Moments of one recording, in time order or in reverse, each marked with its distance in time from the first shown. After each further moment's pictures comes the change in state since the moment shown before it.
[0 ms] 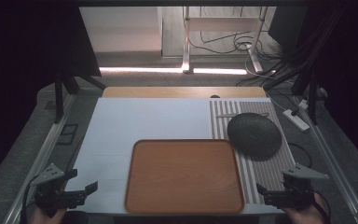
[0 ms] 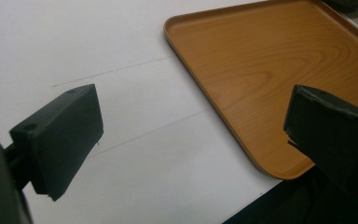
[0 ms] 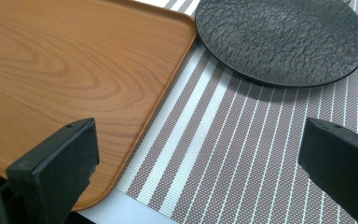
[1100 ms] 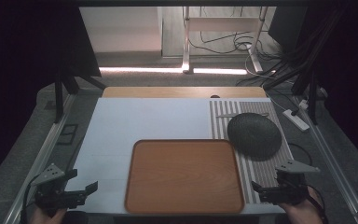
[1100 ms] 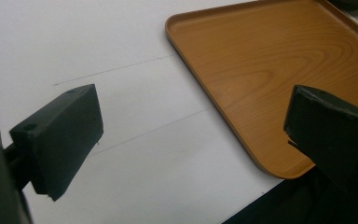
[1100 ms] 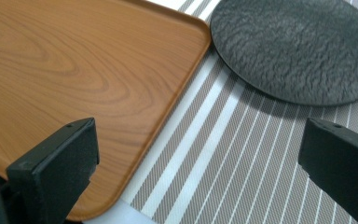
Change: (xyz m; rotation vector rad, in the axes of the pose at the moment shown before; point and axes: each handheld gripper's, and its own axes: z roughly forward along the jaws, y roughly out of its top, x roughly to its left) left arm 0.000 0.000 0.001 0.006 0.006 -0.002; right arm 0.005 0.013 0.009 0.021 0.030 -0.058
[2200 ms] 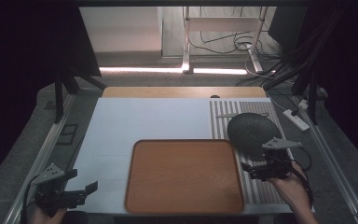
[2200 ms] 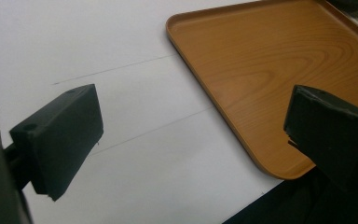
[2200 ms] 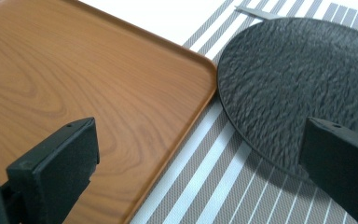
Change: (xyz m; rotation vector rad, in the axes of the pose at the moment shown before) left arm 0.001 0.000 0.000 -0.001 -0.001 -0.005; right arm -0.022 0.040 0.052 -0.022 0.094 -0.050
